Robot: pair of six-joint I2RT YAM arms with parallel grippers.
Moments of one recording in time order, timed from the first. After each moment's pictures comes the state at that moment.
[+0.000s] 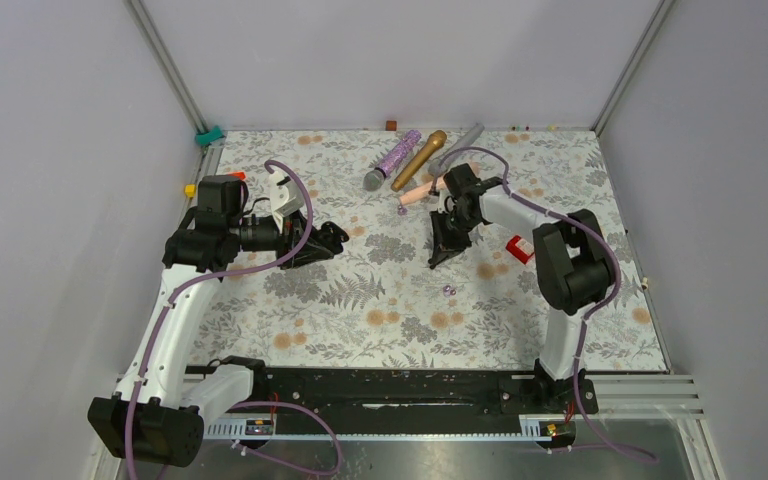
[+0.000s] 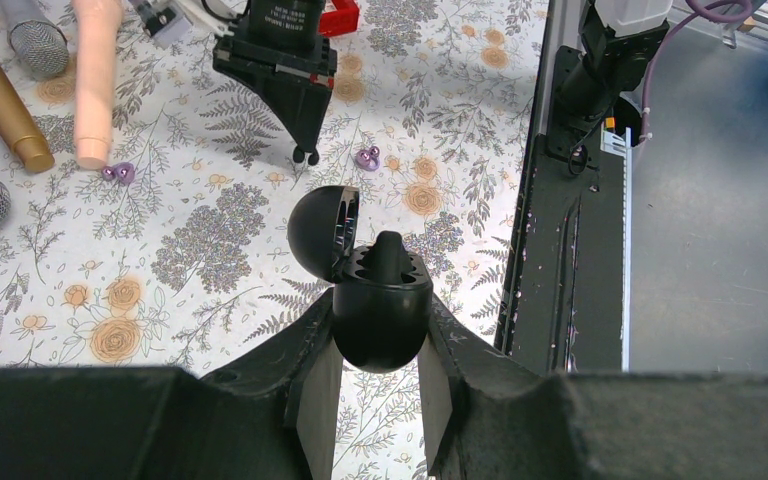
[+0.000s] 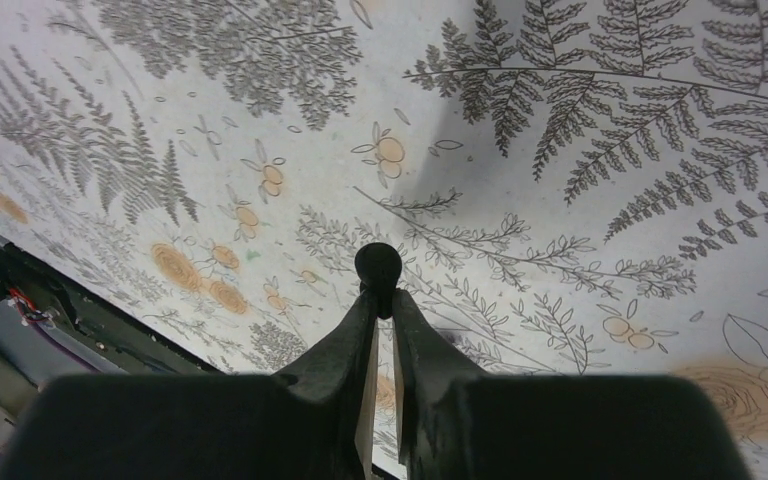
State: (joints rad) left arm -0.12 1.02 1.09 -0.77 1.15 0.49; right arm 0.42 1.94 1.34 -0.74 -0.39 0.23
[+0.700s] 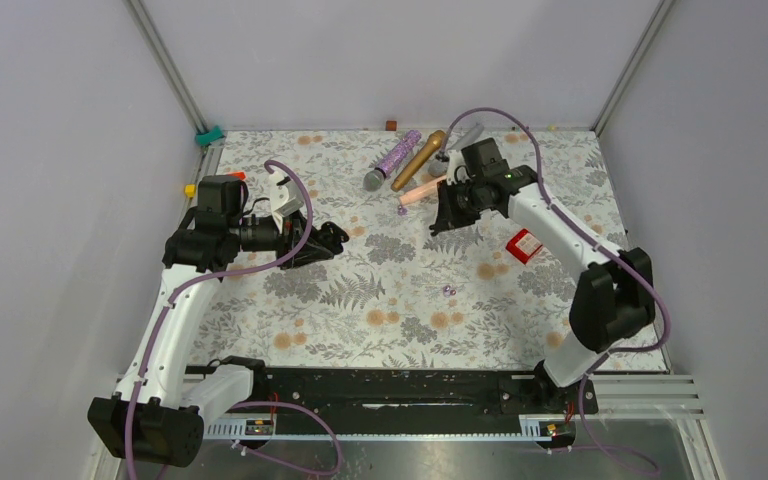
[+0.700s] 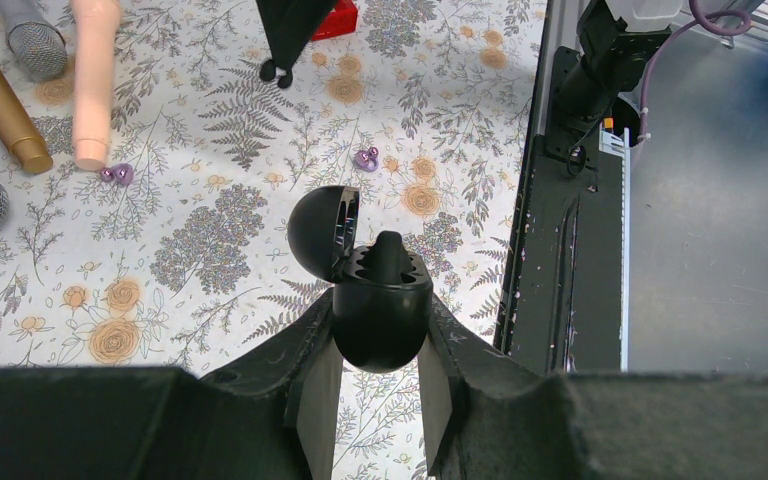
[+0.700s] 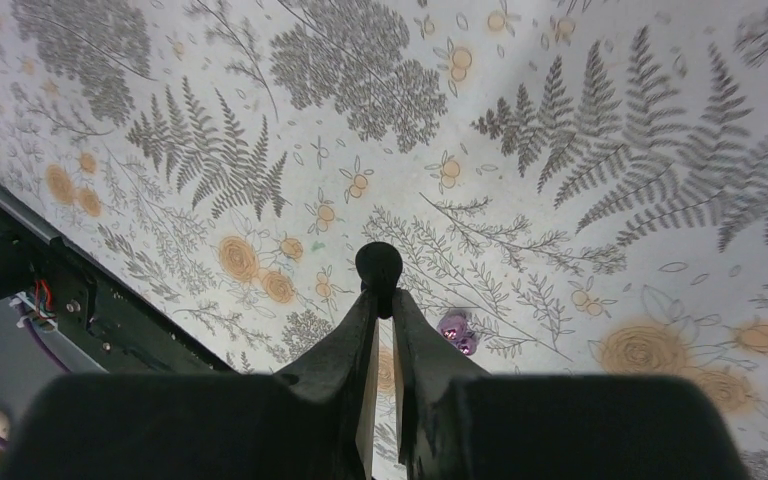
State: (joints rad) left arm -0.12 1.02 1.09 -0.77 1.15 0.49; right arm 0.42 1.68 1.37 -0.73 -0.37 0.15
